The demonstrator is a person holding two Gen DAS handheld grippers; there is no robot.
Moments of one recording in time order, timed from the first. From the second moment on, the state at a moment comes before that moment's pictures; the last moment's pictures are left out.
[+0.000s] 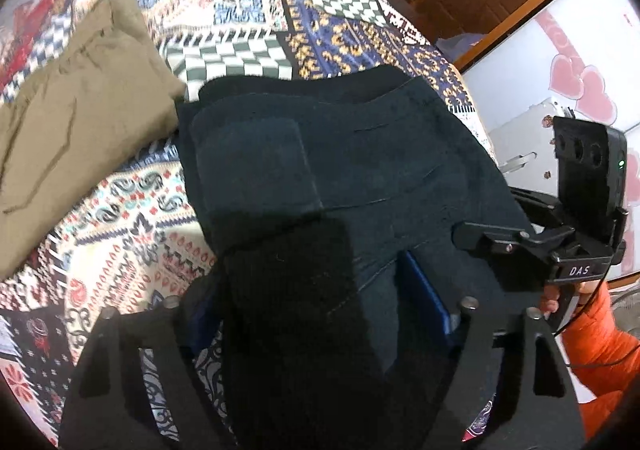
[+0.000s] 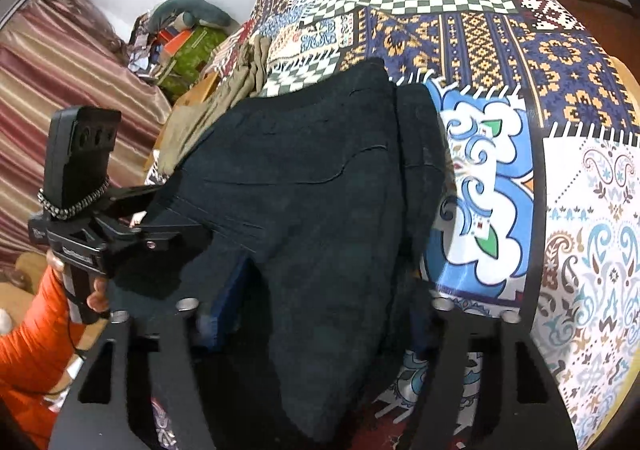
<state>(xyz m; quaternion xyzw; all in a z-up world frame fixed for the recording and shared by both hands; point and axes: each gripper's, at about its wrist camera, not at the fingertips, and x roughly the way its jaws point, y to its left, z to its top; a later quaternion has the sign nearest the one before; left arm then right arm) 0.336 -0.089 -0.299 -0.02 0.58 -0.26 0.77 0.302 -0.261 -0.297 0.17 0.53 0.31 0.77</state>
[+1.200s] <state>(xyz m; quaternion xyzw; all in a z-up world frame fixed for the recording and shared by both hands) 0.292 -0.019 -0.157 -0.01 0.39 -0.20 0.90 0.313 -0.195 -0.169 0.06 0.37 0.34 0.86</state>
